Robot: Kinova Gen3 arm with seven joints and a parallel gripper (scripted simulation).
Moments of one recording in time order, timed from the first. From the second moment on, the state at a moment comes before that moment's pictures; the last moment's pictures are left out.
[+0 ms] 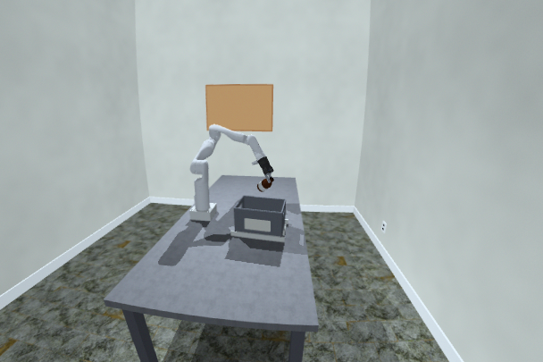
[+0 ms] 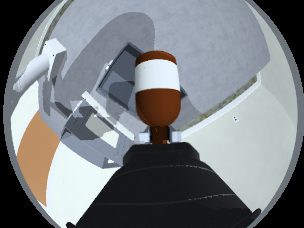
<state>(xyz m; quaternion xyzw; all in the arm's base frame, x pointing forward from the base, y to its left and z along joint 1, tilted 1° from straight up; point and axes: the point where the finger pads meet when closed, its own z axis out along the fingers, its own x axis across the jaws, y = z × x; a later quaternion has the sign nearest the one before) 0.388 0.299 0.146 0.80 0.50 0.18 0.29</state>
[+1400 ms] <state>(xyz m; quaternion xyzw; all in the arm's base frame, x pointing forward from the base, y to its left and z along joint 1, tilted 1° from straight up) 0.386 0.300 0.145 0.79 0.50 0.18 0.30</state>
